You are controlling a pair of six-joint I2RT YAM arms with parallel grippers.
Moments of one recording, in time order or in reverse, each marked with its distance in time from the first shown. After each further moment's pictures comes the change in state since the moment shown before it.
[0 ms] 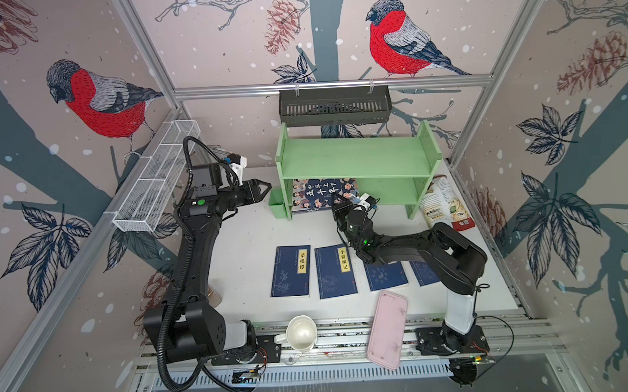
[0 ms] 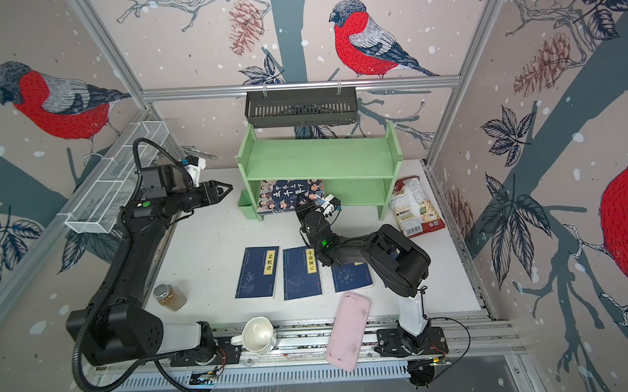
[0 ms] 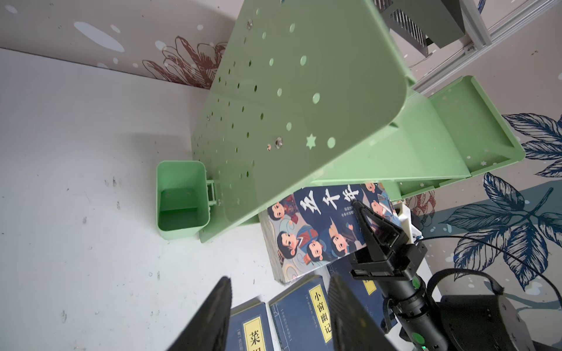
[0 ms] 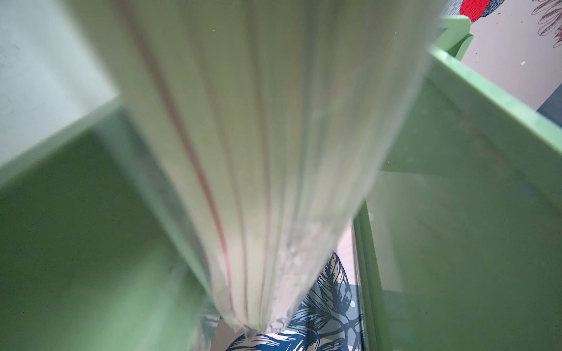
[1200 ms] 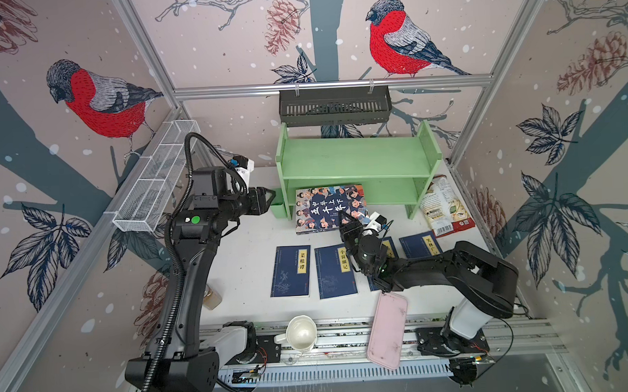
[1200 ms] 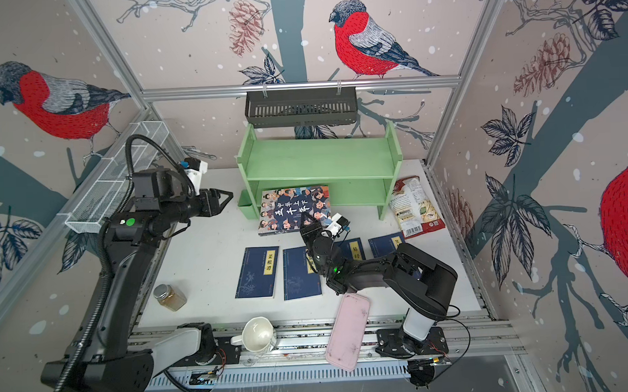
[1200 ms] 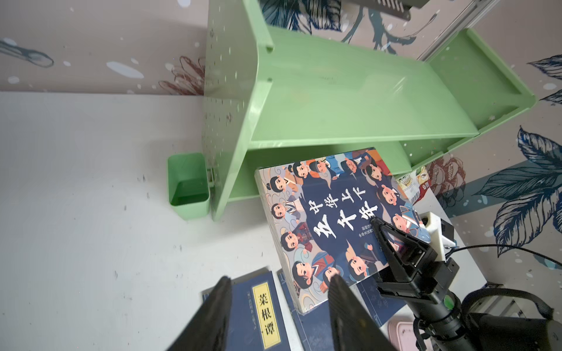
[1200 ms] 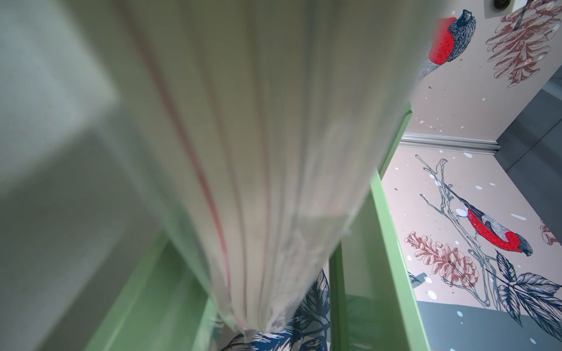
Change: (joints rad) left arm -0.146 -0.172 0.121 -0.228 -0.232 0.075; right arm 0.153 -0.241 -0.273 0.072 0.131 -0.029
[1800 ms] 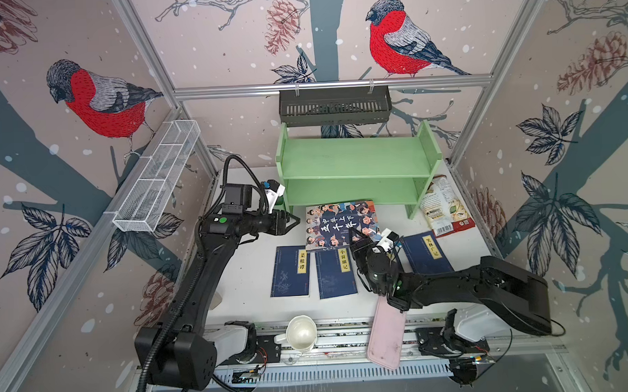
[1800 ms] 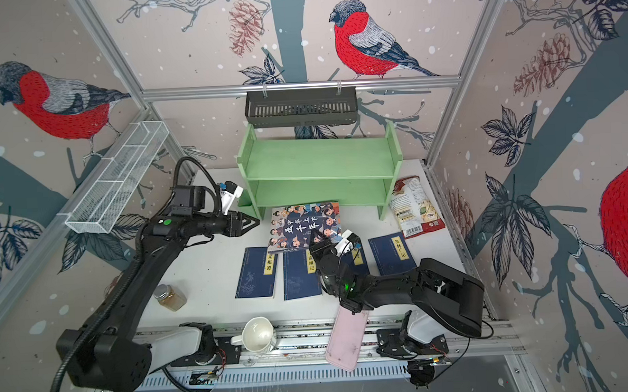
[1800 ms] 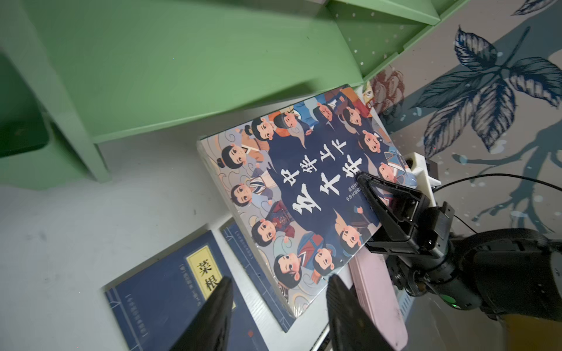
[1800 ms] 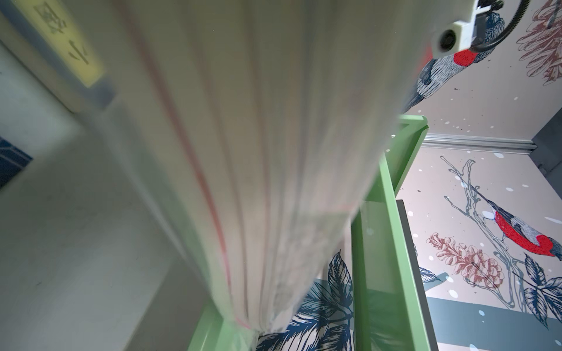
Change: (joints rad) left arm -0.101 0.014 -0.275 0.051 0.201 0.089; right arm 0.115 -0.178 -0.187 -0.132 0.132 0.064
